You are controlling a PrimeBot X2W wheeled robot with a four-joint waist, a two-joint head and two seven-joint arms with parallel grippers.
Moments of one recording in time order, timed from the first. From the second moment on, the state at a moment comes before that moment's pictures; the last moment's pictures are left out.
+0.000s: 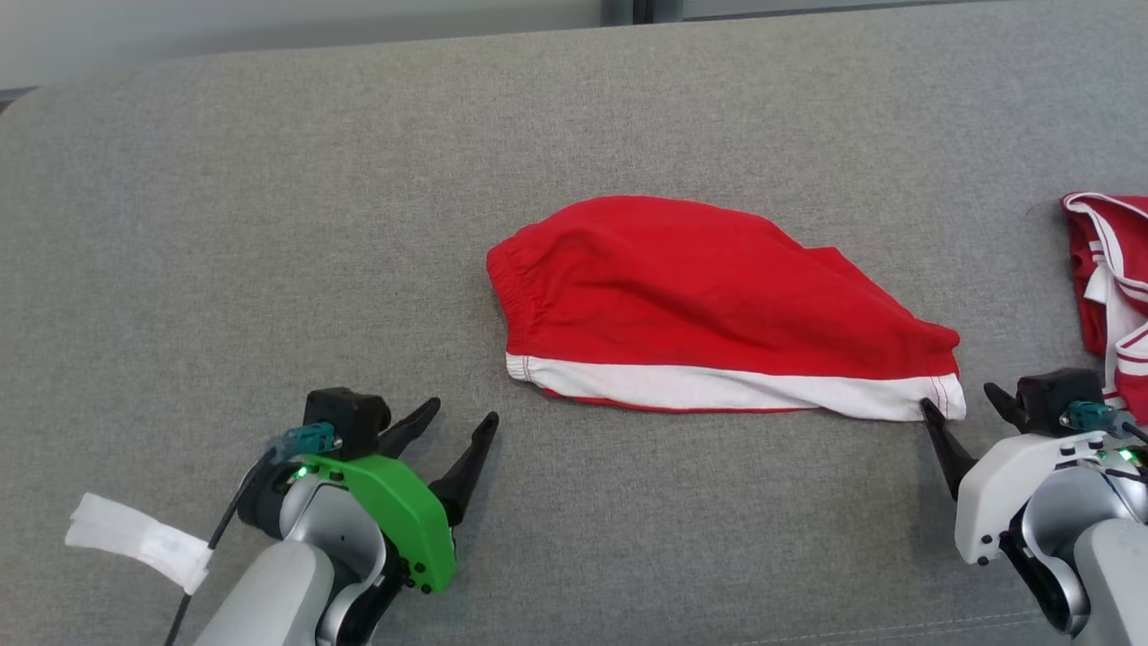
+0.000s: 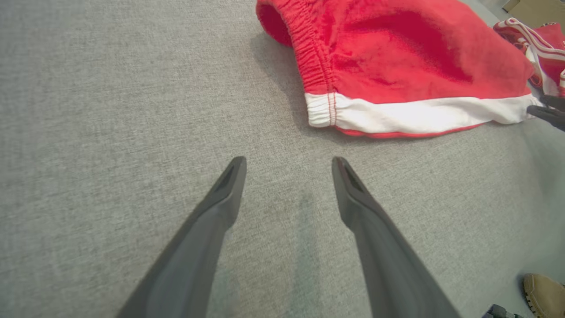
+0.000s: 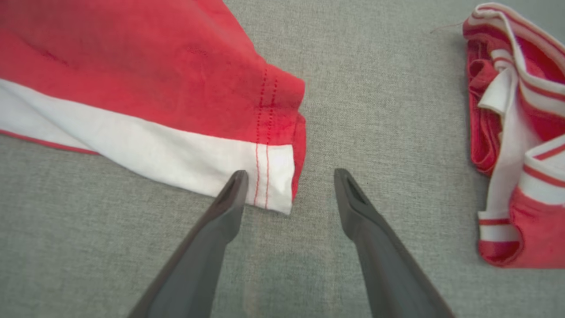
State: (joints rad) left arm -0.28 0.26 -0.49 0.25 -0.60 -0.13 0.18; right arm -0.15 -0.32 0.05 0.23 0.22 0.13 0.21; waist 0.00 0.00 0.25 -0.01
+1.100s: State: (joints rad) left arm -0.51 0.23 -0.74 0.47 -0.74 -0.13 0.02; right arm -0.25 -0.31 0.20 0.31 0.26 0.13 0.14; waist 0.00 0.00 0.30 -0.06
